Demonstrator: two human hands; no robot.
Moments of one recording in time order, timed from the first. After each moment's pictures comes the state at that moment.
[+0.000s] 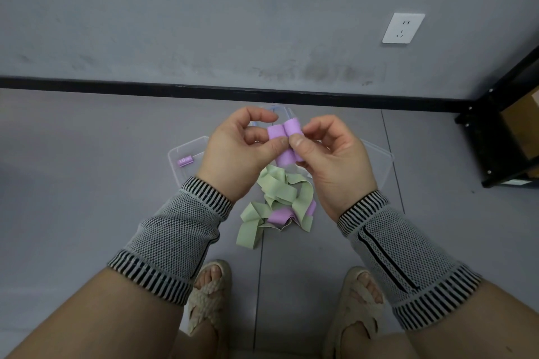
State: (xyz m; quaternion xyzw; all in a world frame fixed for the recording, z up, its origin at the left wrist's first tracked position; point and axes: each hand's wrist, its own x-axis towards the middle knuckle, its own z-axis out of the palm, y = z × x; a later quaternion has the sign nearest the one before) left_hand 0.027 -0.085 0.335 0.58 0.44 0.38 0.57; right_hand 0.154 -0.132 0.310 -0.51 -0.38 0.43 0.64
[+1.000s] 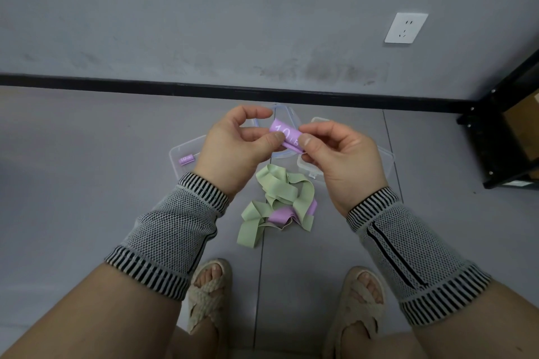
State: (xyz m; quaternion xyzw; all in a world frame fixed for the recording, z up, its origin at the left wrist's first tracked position) left_hand 0.022 -0.079 0.333 0.55 0.45 0.37 0.60; right_hand 0.162 -0.134 0.318 -0.58 -0.39 0.41 0.59
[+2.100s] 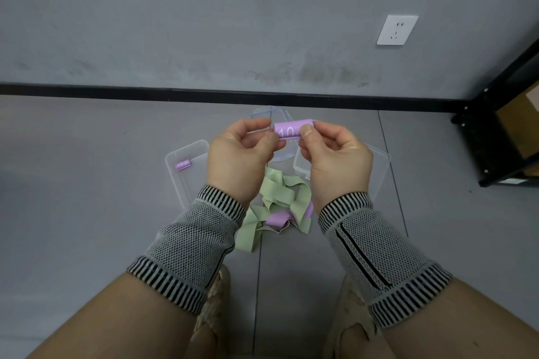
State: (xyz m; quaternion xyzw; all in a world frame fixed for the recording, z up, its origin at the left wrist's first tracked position) left_hand 0.047 -0.087 0.322 0.48 0.49 0.44 0.58; right_hand 0.147 -0.123 0.311 -0.64 -0.20 0.32 0.67
